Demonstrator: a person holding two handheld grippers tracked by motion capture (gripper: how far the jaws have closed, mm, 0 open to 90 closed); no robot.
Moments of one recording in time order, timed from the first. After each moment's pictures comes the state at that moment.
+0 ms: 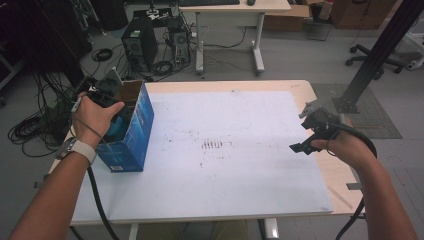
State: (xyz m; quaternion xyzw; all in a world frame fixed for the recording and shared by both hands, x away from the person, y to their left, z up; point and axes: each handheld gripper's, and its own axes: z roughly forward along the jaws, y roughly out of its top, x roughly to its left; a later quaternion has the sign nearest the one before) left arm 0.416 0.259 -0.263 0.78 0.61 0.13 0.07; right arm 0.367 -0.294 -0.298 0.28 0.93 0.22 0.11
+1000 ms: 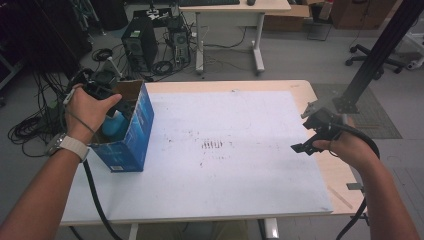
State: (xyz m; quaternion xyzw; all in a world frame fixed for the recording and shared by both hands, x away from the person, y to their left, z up) left arm 0.408 0.252 -0.229 0.79 0.59 0.12 0.10; right arm 0.362 -0.297 -0.294 0.28 0.93 0.23 0.11
